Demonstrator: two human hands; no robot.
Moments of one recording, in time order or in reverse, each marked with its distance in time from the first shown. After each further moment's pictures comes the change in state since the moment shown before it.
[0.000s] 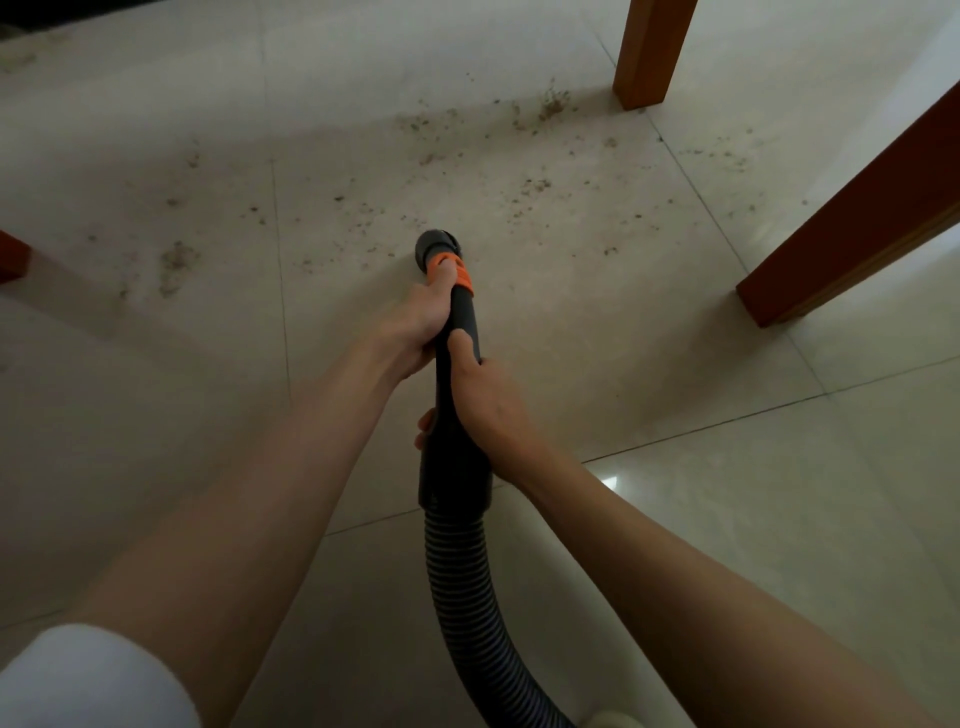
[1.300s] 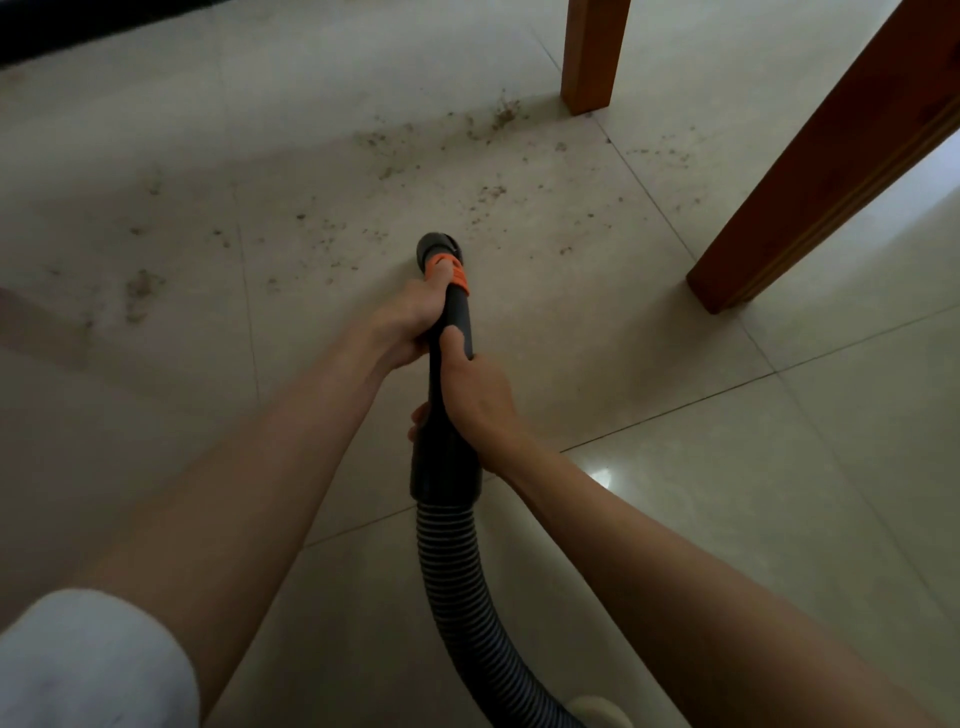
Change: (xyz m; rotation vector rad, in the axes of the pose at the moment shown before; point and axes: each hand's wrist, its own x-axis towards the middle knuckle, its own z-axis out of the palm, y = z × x) left_hand -0.013 0.014 0.036 0.083 -0.077 0.023; right_hand -0.003 0.006 -0.028 0.058 0.070 -0.037
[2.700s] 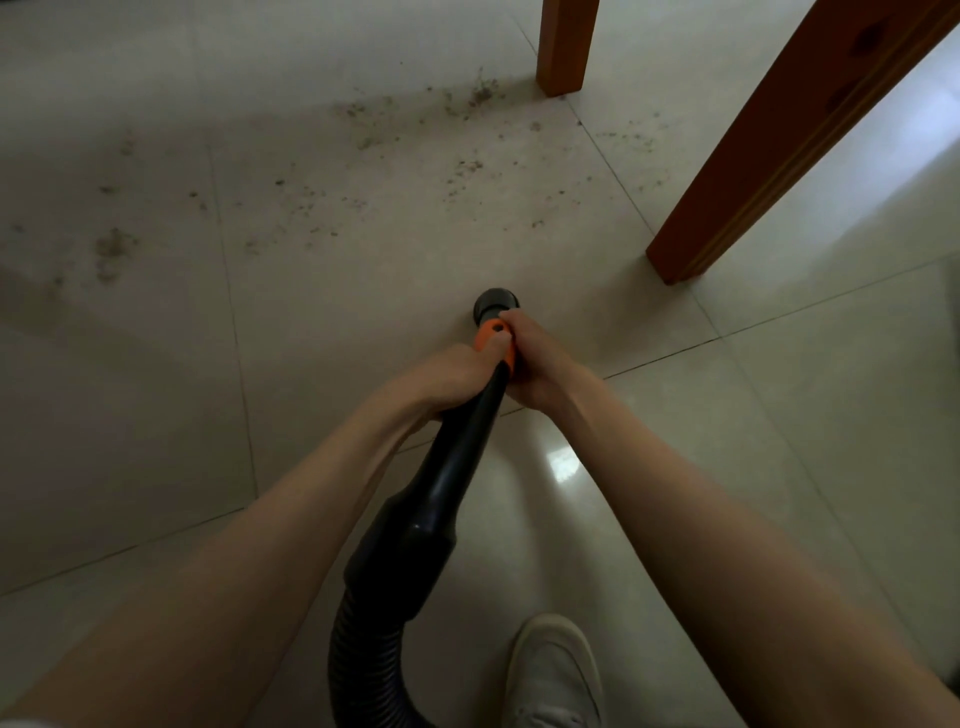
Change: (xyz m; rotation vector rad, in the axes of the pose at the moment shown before) left_hand -0.095 -0.056 0.037 0.590 -0.215 0.080; right_hand 0.030 0.037 -0.065 0.555 0.028 0.243
